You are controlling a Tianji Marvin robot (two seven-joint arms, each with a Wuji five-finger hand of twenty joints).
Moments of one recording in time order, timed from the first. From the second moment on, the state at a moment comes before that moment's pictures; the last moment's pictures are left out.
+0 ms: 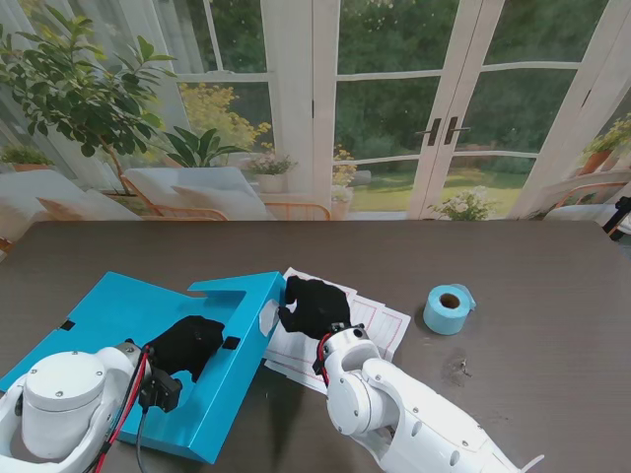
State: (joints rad) left arm 1.79 -1.09 -1.51 -1.93 -0.19 0.52 -0.39; right arm -1.25 -1.26 0.66 -1.44 -0.63 0.29 -0.38; left_hand 0.65 -0.48 0.96 1.28 0.78 0.37 1.23 0.60 1.25 0.30 0.85 1.29 1.13 0.45 1.24 0.82 0.78 0.63 1.63 0.80; right_hand 0.27 -0.53 1.27 -0.18 0.64 0.13 1.04 0.37 1.03 0.10 0.91 0.66 1.28 0.15 1.19 0.68 0.72 0.33 1.51 0.70
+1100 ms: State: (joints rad) left arm 1.83 -1.08 -1.53 -1.95 -0.16 0.52 -0.41; right arm -1.23 -1.27 0.65 -1.44 -0.58 0.34 -0.35; left_hand 0.65 -0.48 0.96 1.28 0.78 0.37 1.23 0.60 1.25 0.30 0.85 1.29 1.13 0.45 1.24 0.82 0.78 0.62 1.63 0.80; right_hand 0.26 -0.52 1.20 -0.17 0.39 0.20 0.83 0.31 1.00 0.11 0.86 0.61 1.28 0.18 1.15 0.66 0.72 0.33 1.51 0.70
